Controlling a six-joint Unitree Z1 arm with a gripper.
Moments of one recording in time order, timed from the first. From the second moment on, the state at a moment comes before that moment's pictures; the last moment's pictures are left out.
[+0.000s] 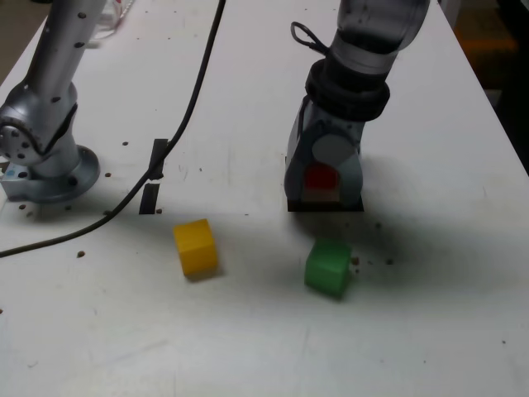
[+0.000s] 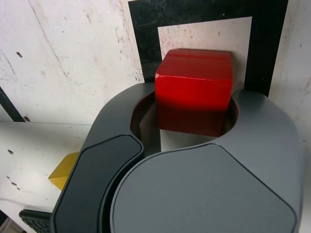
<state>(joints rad) -0.14 2.15 -1.61 1.28 -0.07 -0.01</state>
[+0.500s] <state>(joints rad) -0.14 2.15 -1.60 1.26 -0.08 0.00</state>
